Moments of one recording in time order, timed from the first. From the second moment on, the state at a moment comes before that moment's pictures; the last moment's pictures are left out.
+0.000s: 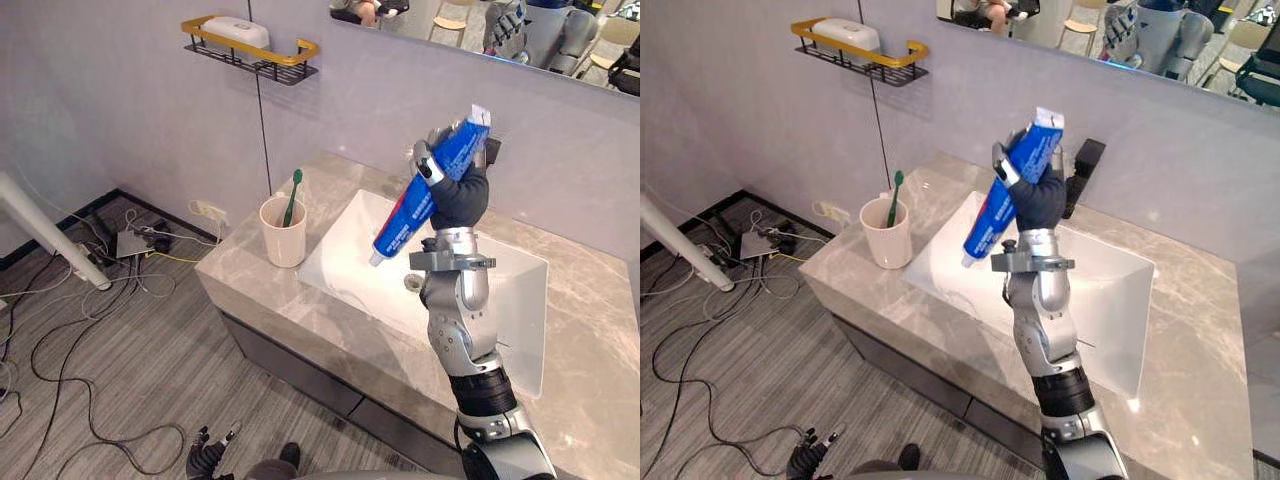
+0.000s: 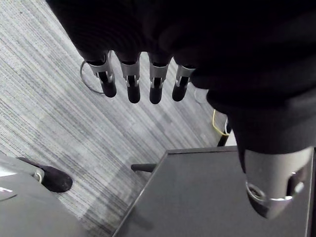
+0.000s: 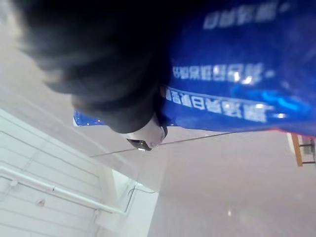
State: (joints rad) left arm 0.28 0.07 0.19 0.80 -0.03 -0.14 0.14; right arm -0.51 -0.07 0.21 -0.12 0.37 -0.33 -0.12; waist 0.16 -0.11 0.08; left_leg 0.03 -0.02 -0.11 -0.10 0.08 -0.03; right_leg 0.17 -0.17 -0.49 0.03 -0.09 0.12
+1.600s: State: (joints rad) left arm 0.17 0.14 0.08 0.83 0.01 -0.16 0.14; right arm -1.00 -0.13 0.16 0.23 -0.03 -0.26 -0.41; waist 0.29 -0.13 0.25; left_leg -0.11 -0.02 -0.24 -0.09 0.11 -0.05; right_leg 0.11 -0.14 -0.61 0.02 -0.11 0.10
